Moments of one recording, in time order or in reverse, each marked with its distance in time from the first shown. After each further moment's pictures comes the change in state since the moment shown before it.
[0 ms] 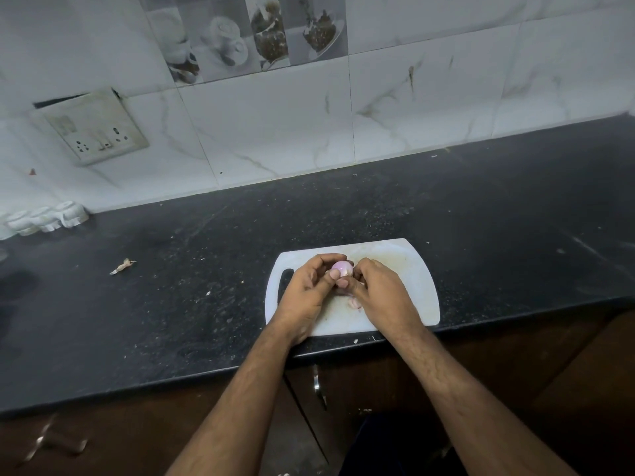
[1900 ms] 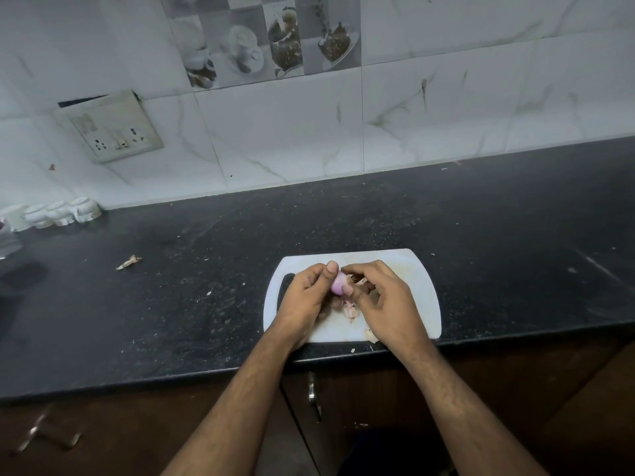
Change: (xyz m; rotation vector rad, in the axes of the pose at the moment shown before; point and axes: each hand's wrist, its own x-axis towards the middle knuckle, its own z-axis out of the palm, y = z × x) left_hand -0.001 0.003 0.008 0.081 0.082 -0.056; right_hand -0.013 0.002 -0.008 0.332 0.112 -0.181
